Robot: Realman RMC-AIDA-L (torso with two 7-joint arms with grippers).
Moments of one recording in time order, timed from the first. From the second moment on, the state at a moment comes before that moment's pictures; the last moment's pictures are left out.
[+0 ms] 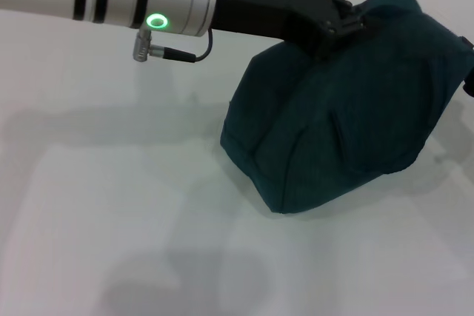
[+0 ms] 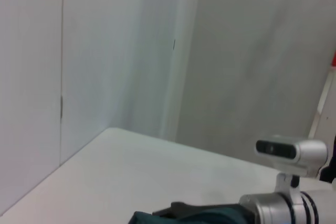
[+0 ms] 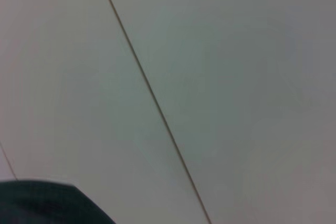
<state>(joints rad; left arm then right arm) -0.54 -2.09 1.38 1.44 1.79 1.33 -2.15 0.47 2.02 -1.28 -0.14 -0.60 -1.27 0.91</state>
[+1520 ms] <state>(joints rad) -0.48 -2.09 1.33 1.35 1.62 1.25 -2.03 0.37 2.01 -1.27 -0.16 -0.59 -1.50 0.95</state>
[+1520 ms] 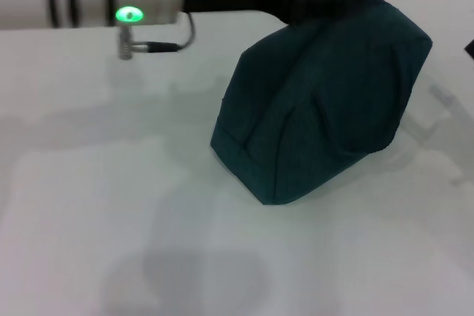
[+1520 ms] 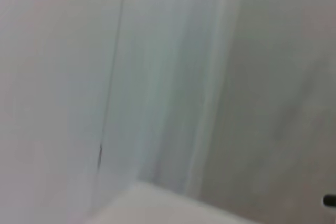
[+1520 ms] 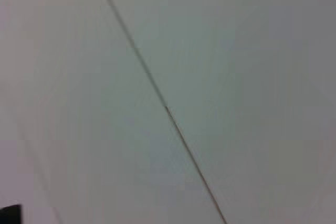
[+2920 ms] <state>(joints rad) -0.22 -2.08 1.02 0.64 1.81 1.63 -1.20 0.26 1.96 -1.28 -0.27 -1.32 -1.62 0.76</state>
